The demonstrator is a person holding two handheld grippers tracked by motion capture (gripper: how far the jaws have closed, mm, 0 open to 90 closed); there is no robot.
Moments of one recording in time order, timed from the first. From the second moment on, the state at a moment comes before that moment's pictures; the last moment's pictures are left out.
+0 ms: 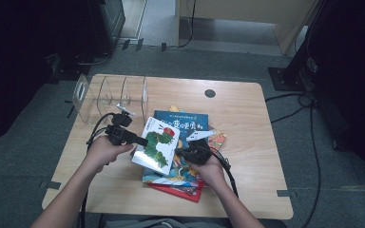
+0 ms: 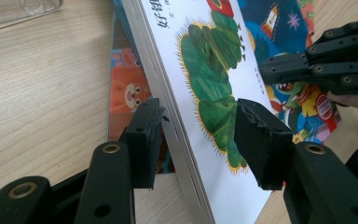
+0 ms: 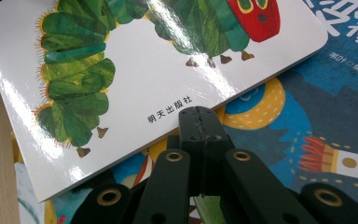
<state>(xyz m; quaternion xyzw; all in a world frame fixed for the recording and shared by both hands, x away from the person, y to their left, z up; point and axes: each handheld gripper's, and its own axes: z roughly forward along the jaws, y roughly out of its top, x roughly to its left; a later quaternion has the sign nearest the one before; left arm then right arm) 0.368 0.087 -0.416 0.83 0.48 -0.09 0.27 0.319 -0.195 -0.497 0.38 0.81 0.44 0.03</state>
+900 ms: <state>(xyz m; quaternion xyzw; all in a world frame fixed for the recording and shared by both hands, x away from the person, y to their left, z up) 0.357 0.097 -0.461 0.81 0.51 -0.10 0.26 0.318 -0.189 -0.495 0.36 0.83 0.43 0.04</state>
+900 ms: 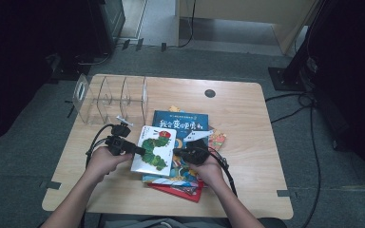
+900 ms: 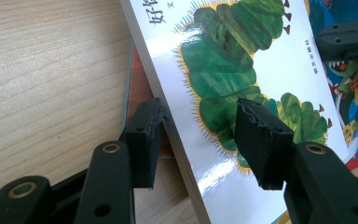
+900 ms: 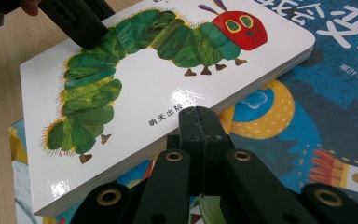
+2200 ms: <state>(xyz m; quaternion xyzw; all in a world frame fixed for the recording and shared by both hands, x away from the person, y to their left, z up) 0.355 0.128 -0.478 0.79 0.53 -0.16 0.27 0.316 -0.169 -0.496 0.33 0.84 0.43 0.02</state>
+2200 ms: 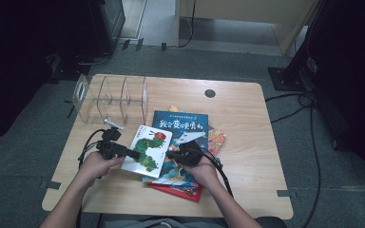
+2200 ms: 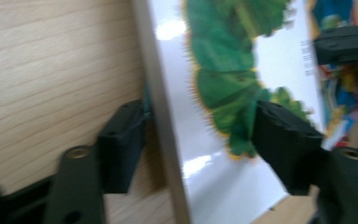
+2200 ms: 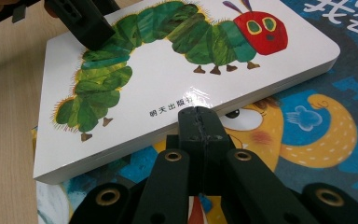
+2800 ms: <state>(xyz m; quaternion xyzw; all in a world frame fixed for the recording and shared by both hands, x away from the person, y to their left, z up) 0.357 0.129 -0.438 0.79 0.52 -0.13 0.30 0.316 -0.163 -0.496 0.33 0.84 0.43 0.03</state>
